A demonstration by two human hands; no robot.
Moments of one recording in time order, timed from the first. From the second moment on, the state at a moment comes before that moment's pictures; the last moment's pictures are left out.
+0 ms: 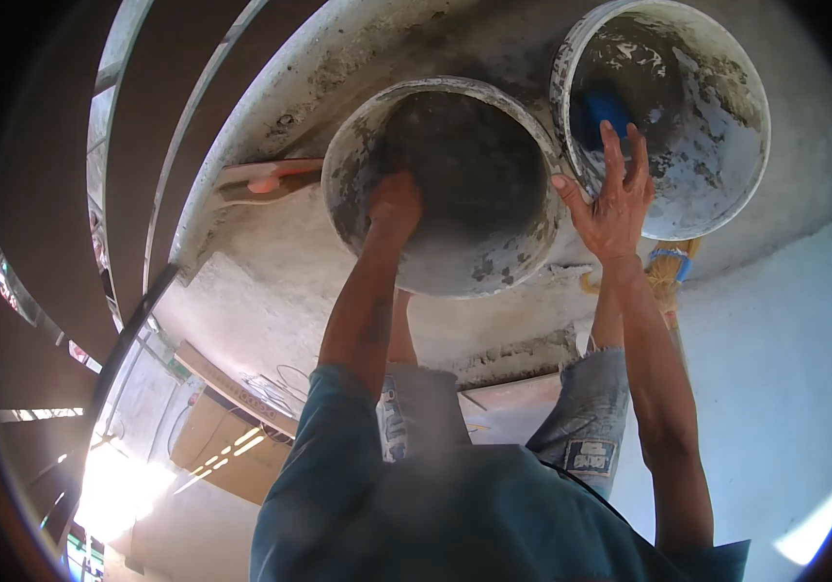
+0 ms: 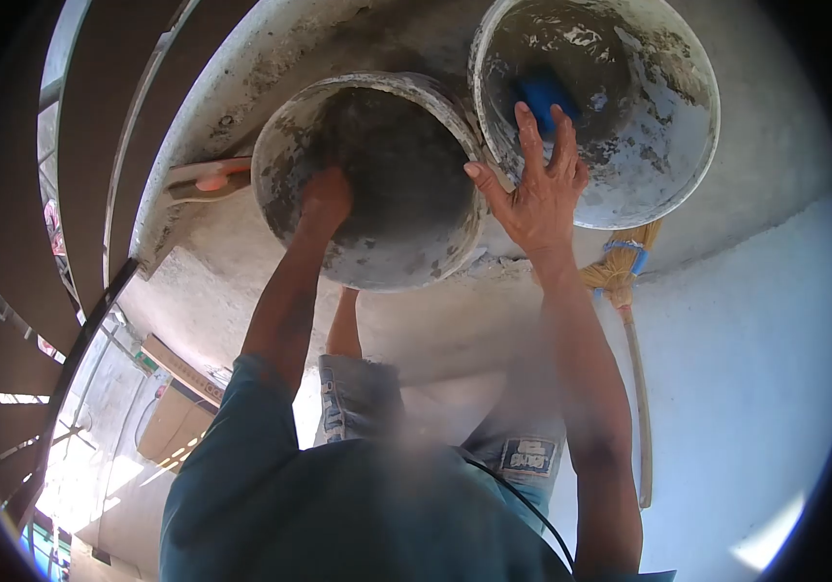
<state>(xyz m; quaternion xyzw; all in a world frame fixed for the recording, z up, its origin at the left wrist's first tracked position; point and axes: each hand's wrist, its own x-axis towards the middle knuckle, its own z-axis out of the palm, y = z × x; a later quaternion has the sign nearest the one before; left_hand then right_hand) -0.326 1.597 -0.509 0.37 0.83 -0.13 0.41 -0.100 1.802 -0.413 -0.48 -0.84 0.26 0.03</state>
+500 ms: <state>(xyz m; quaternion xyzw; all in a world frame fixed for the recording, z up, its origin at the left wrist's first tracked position) -0.236 1.601 -0.536 0.41 0.74 -0.12 0.51 -0.104 1.810 -0.414 -0.50 -0.81 0.31 0.01</state>
